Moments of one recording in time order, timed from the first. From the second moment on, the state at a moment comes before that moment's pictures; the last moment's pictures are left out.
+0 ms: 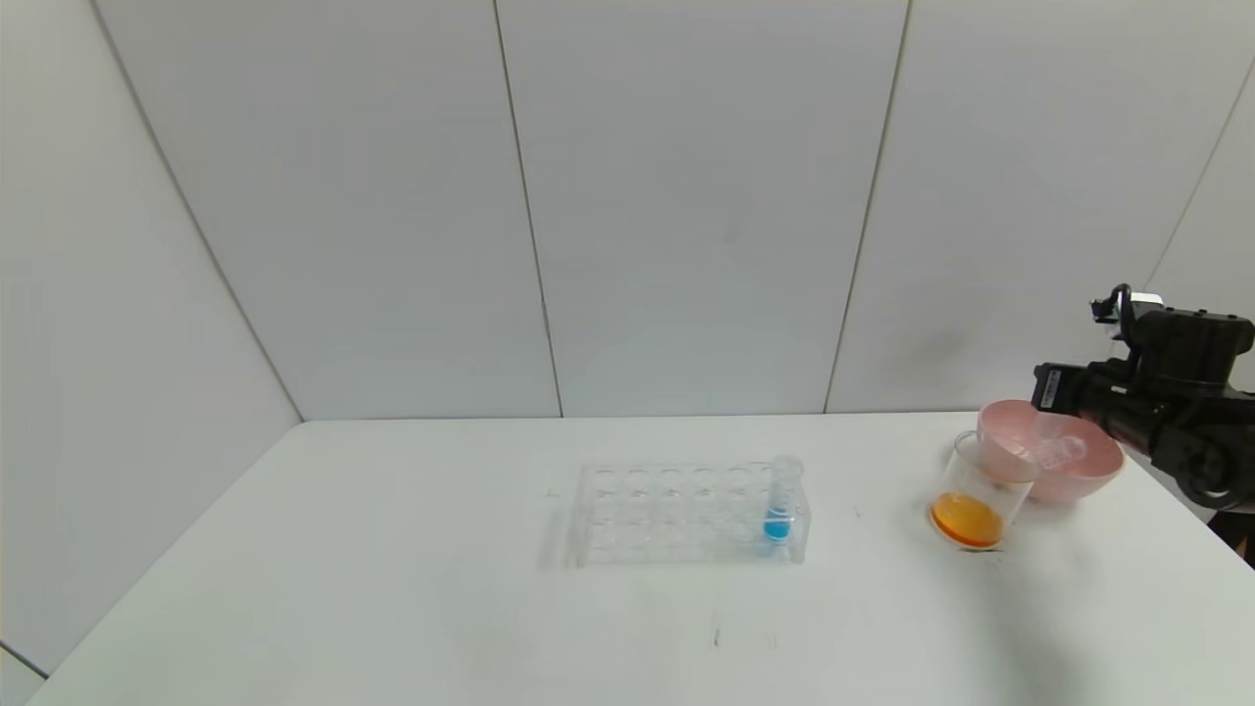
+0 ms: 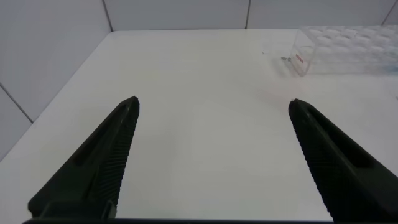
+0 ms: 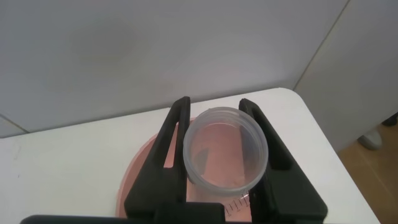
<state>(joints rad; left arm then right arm) 0.00 0.00 0.00 0.02 0.00 -0.02 -0.18 2.09 -1.05 -0.79 -0.08 0.04</state>
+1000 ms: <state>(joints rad) 0.00 0.00 0.00 0.02 0.00 -0.02 -0.15 2.00 -1.02 -0.78 -0.08 0.04</state>
